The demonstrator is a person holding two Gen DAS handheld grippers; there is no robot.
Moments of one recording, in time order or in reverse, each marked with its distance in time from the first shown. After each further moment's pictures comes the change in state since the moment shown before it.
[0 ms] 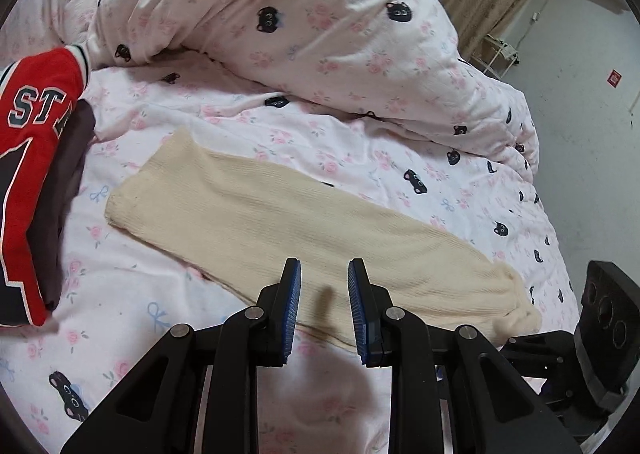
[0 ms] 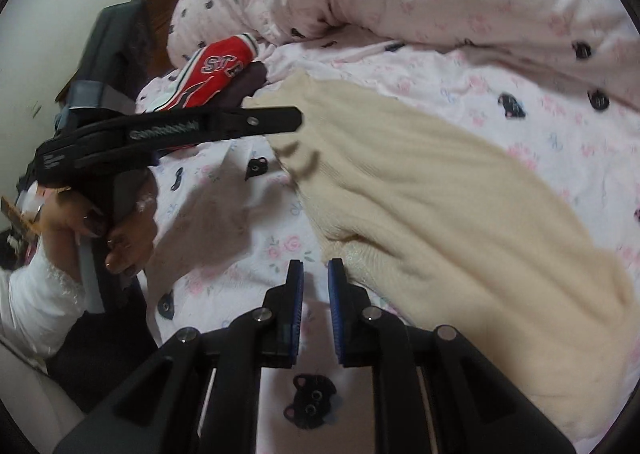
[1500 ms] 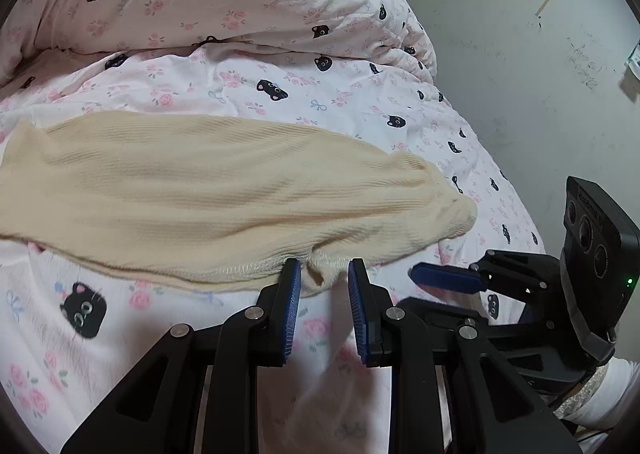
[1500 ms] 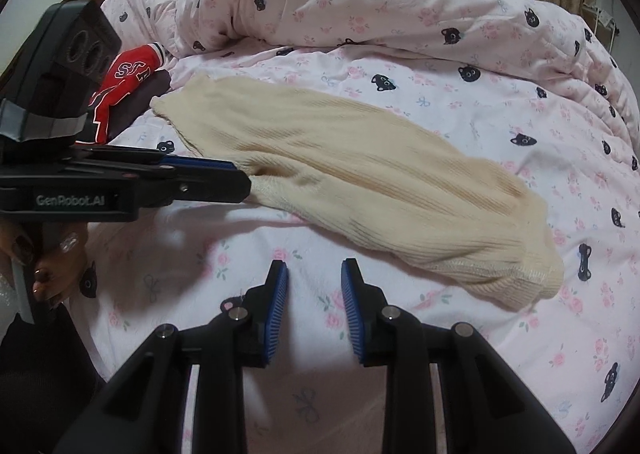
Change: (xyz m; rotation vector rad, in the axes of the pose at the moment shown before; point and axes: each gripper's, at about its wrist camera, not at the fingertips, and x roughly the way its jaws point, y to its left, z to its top) left arm 0.032 -0.063 -0.040 0.313 0.184 -0.305; right arm -0.029 0.009 -0.058 0.120 -0.087 -0.400
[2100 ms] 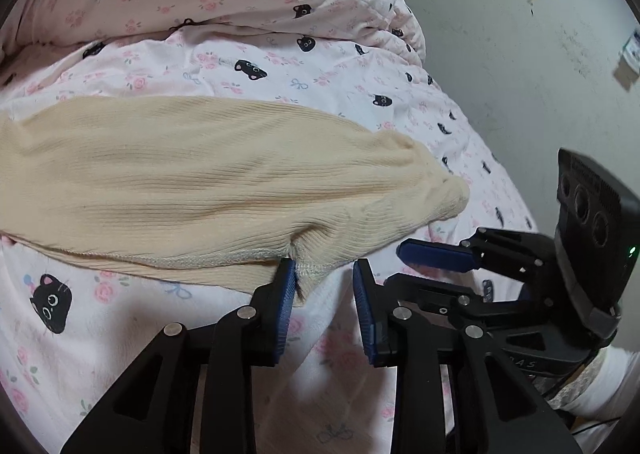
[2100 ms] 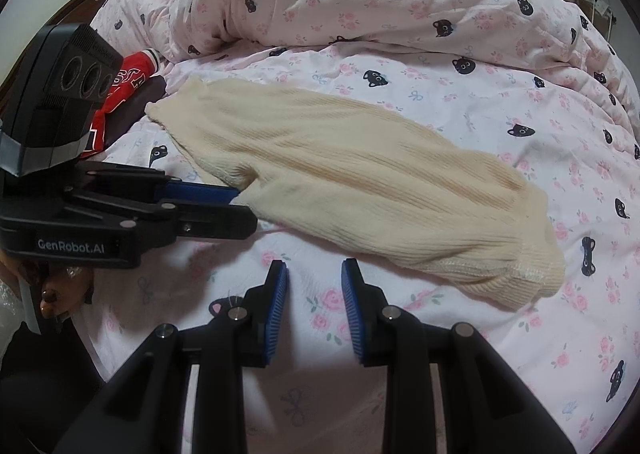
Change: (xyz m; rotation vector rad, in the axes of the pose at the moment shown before) left arm 0.008 -0.007 -0.006 -0.002 0.054 -0.055; right arm 0.002 -0.009 0.001 0.025 -0.003 0.012
